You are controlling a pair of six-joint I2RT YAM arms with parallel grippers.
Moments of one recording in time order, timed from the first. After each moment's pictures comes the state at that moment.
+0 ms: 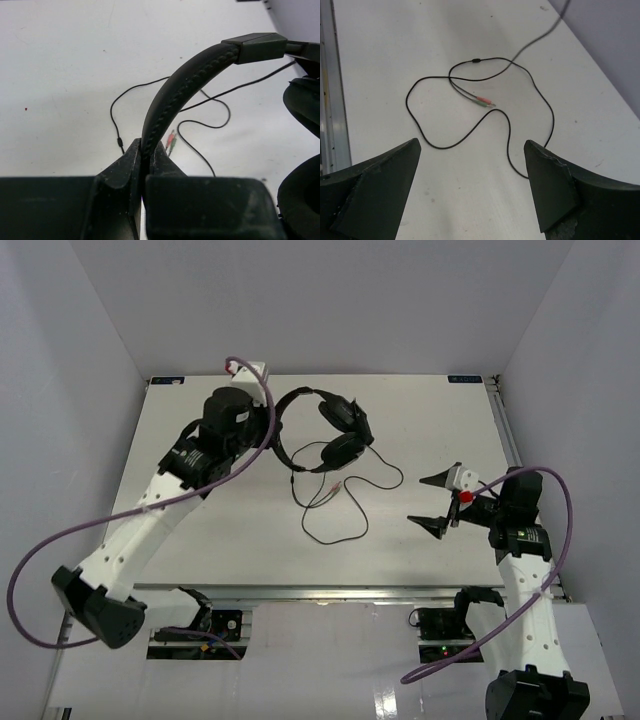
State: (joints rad) left arm -0.57 1.22 1.38 -0.52 -0.14 -0.32; right arm -0.12 0.73 0.65 -0.39 -1.27 -0.74
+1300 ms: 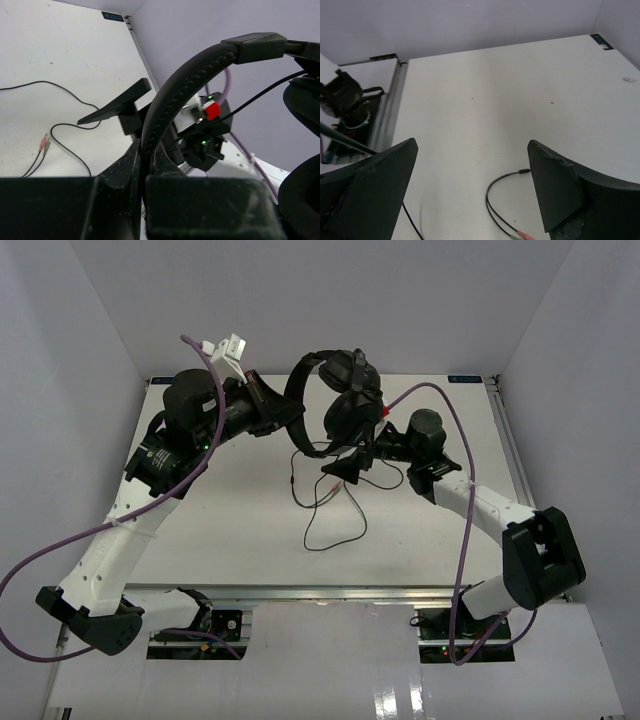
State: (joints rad) left arm -0.56 1.22 1.59 -0.52 0.22 -0.72; right arm 0.50 1.45 0.93 0.59 -0.95 0.10
